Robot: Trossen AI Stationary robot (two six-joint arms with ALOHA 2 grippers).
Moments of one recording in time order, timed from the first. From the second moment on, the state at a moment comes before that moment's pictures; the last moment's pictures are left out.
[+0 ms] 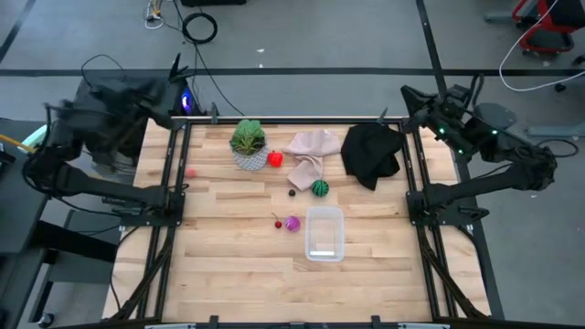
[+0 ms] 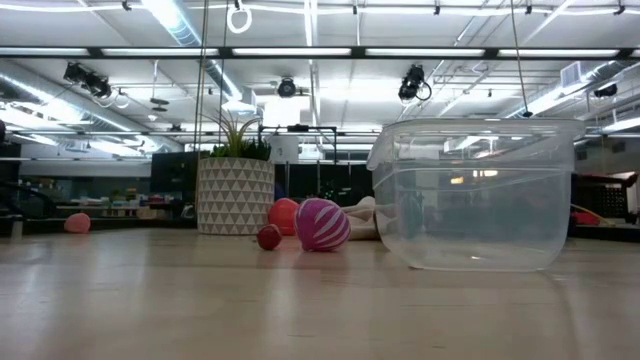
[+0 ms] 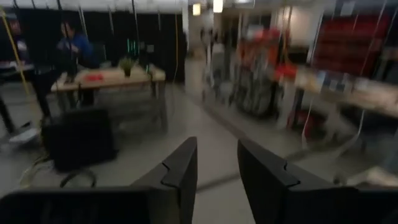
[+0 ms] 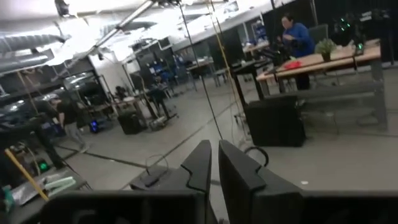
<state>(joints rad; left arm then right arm) 0.04 0.82 1.50 -0.84 -1.11 -0.18 -0.02 0.73 1.15 -0.30 0.85 0.26</state>
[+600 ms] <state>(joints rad) 0.16 0.99 1.31 -1.54 -0.75 -1.04 -0.15 0.84 1.15 -0.37 0.70 0.32</state>
